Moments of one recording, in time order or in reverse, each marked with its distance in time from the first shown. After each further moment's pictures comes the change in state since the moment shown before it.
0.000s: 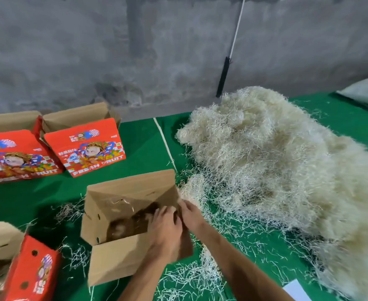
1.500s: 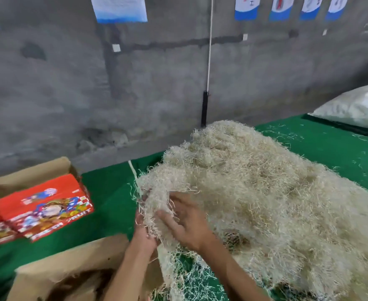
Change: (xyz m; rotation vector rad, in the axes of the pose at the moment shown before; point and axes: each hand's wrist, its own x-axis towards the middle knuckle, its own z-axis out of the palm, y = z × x) left_hand 0.124 0.141 -0.067 -1.714 -0.243 -0.827; right_hand -0.005 -0.107 -0.177 -0.329 0.290 -0.868
